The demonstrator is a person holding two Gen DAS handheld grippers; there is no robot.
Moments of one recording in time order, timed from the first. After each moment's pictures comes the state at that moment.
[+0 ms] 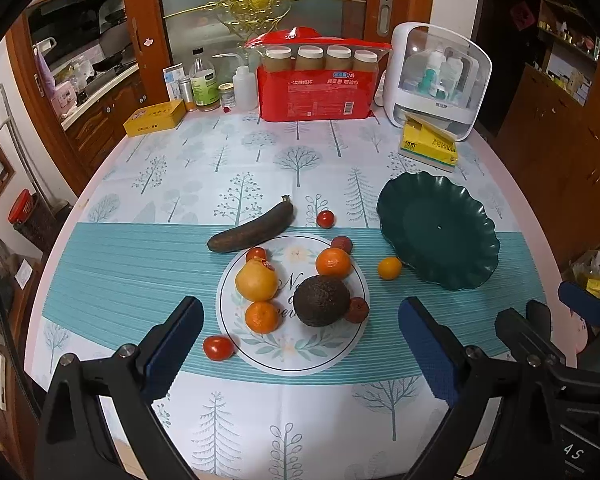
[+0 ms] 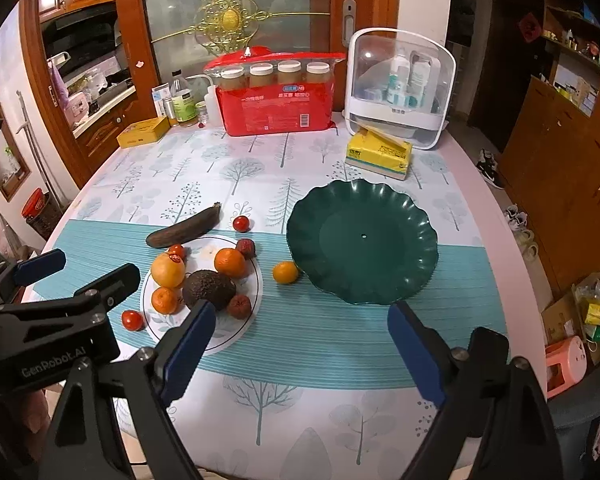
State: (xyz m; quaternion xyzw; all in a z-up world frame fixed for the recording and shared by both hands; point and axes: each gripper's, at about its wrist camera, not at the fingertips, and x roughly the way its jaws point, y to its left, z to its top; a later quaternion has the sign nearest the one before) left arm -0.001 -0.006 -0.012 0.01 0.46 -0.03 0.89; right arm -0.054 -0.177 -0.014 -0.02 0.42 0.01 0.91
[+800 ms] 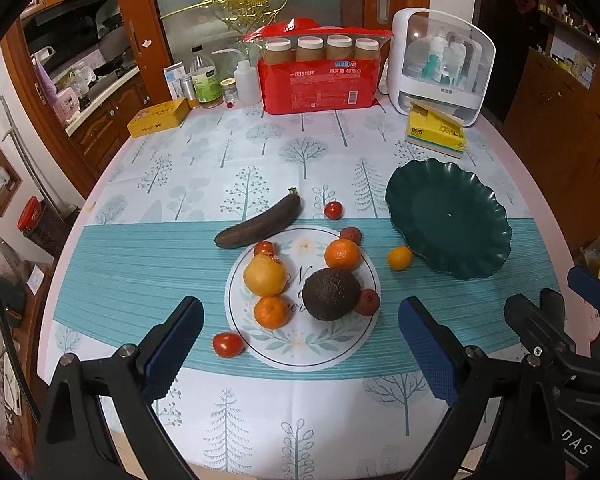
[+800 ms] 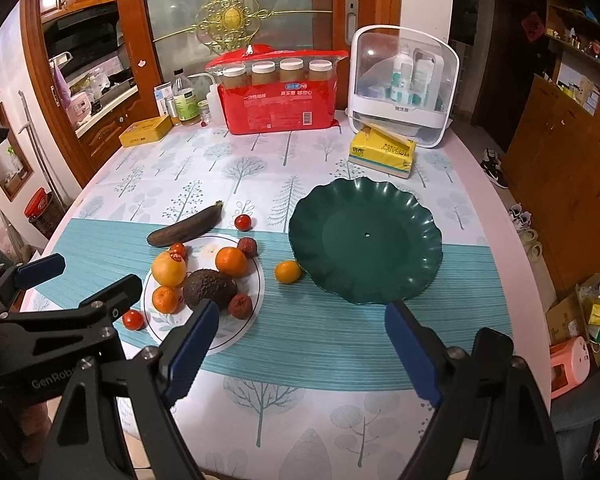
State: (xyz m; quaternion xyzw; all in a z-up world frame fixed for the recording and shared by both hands) left arm 0.002 -0.012 -0.020 0.04 0.47 -0.01 0.88; right arm -0.050 -0.177 -0.017 -0.02 0.42 0.01 0.91
